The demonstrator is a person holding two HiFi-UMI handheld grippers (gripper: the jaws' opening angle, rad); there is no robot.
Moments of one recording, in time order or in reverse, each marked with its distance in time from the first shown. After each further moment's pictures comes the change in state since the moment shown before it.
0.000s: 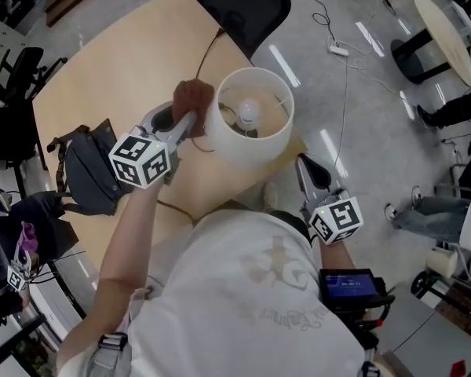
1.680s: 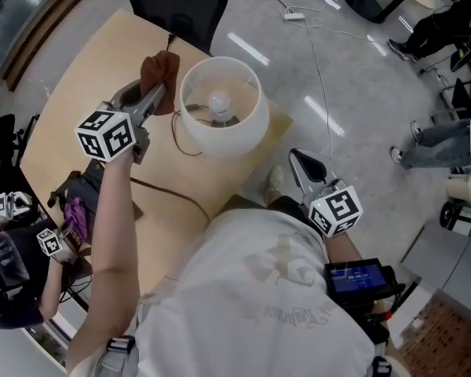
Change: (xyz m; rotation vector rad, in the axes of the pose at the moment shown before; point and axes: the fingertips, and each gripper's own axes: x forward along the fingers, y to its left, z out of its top) left arm 0.110 0.014 0.064 0.102 0.132 -0.249; right arm -0.028 -0.023 -0.013 0.075 0.036 -0.203
